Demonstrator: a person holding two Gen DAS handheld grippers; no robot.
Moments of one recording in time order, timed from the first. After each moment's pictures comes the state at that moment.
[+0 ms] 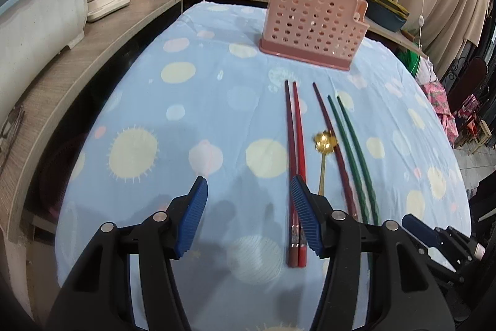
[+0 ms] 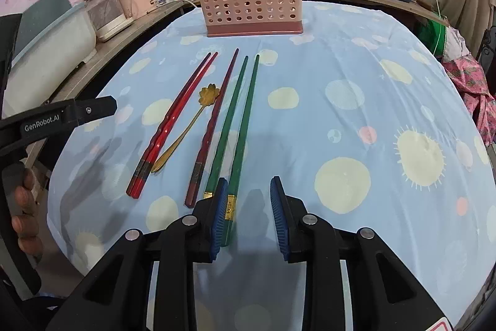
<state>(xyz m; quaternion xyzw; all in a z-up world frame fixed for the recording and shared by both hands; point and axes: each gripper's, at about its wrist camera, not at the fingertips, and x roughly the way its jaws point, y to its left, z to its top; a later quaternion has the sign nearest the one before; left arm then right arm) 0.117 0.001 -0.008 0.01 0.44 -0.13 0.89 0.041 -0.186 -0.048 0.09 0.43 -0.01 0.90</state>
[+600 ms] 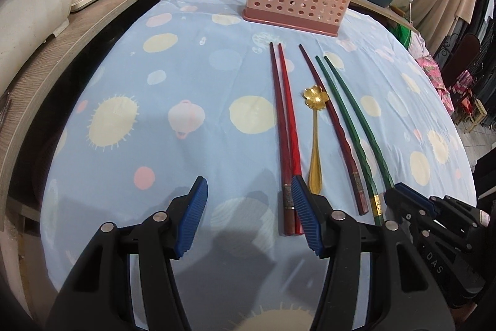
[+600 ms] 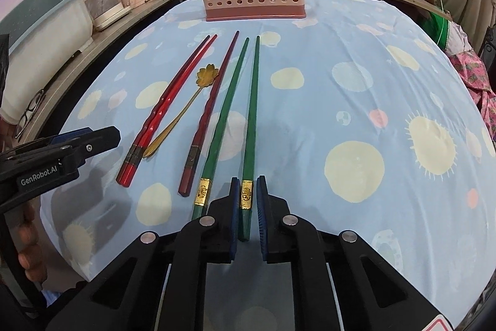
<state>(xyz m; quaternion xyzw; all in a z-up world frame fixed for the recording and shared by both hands) 0.099 -0.011 -0.034 0.04 0.47 -0.16 0.87 0.043 -0.182 -0.064 0.09 0.45 -0.01 0.89</state>
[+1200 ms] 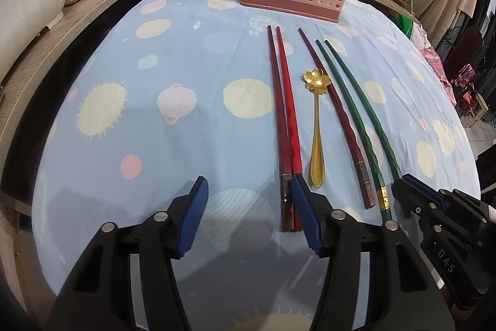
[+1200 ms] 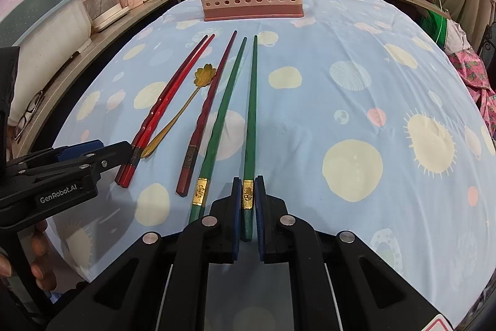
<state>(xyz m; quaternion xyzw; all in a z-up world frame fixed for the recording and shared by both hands) 0.101 -0.015 -0.048 0.04 0.48 -0.16 0.86 0.044 -0.183 -0.064 0.09 0.45 -0.01 0.89</state>
